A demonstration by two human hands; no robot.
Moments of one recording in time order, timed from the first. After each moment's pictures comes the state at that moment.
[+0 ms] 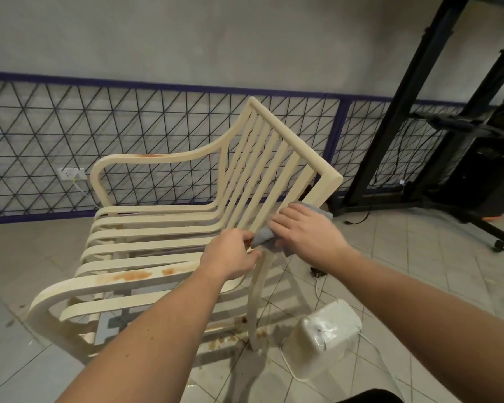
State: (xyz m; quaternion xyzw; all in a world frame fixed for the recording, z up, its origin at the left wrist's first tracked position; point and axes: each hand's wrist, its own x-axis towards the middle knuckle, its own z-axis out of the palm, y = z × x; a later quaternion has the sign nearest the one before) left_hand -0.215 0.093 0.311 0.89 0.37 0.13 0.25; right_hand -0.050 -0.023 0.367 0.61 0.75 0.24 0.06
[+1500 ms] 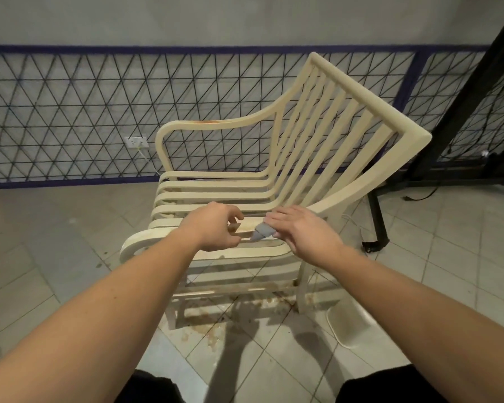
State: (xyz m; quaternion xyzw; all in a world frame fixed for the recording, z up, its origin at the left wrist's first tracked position) left_hand -0.352 0.151 0.315 0.92 0.37 -0.01 0.14; right_hand -0.149 0.021 0.298 0.62 0.78 0.05 -0.10
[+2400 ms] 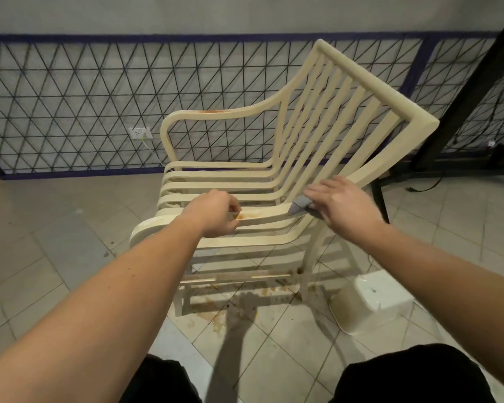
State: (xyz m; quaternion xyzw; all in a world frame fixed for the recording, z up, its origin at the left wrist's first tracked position) left_hand -0.365 0.158 0.310 0.92 0.37 0.00 0.12; right_hand -0.115 -0.004 0.327 0.67 0.72 0.13 -0.09
